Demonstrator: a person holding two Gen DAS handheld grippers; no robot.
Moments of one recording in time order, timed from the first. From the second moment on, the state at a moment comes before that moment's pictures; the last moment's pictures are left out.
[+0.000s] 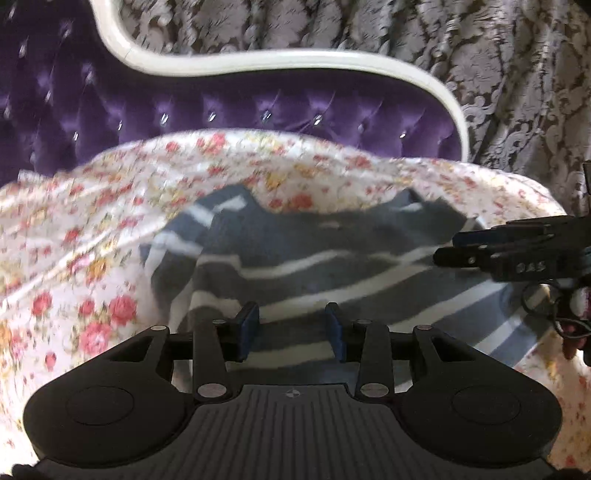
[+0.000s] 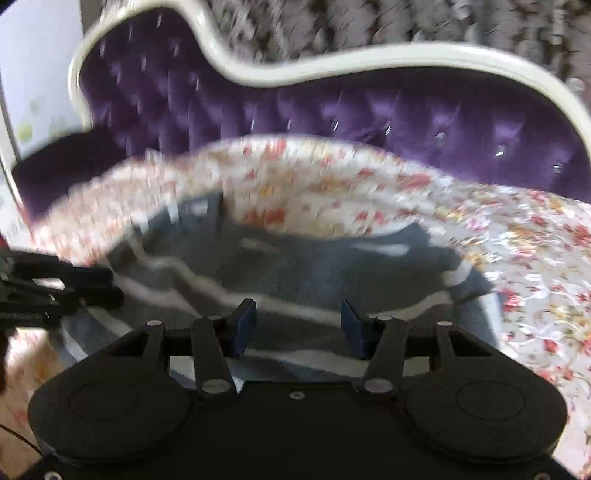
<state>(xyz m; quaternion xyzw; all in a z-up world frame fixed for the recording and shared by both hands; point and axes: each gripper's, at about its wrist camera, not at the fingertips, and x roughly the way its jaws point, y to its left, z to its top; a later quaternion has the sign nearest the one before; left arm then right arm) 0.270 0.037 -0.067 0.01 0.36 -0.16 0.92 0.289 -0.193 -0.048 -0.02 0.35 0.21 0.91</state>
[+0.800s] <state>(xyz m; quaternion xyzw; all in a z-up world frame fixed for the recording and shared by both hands) 0.253 0.090 -0.075 -0.05 0.38 -0.12 0.92 0.331 -0.209 -0.068 -0.05 0.34 0.05 0.94</state>
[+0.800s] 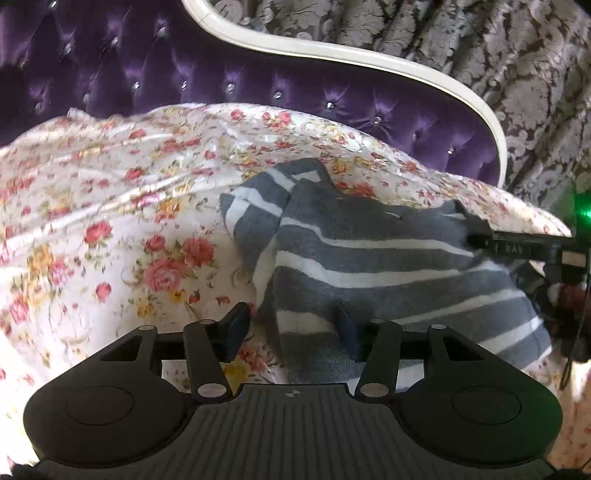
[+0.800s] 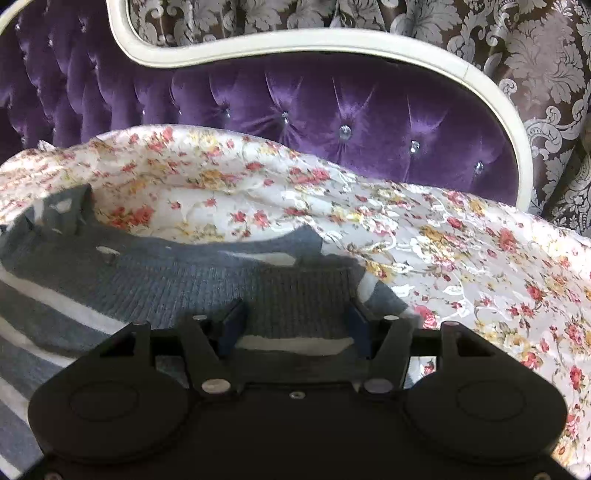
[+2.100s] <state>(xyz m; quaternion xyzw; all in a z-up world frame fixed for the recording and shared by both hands) 0.320 0.053 -0.062 -0.01 0.40 -0.07 0.91 0.295 -0.305 -0.049 0.16 0.39 0.09 0.90</state>
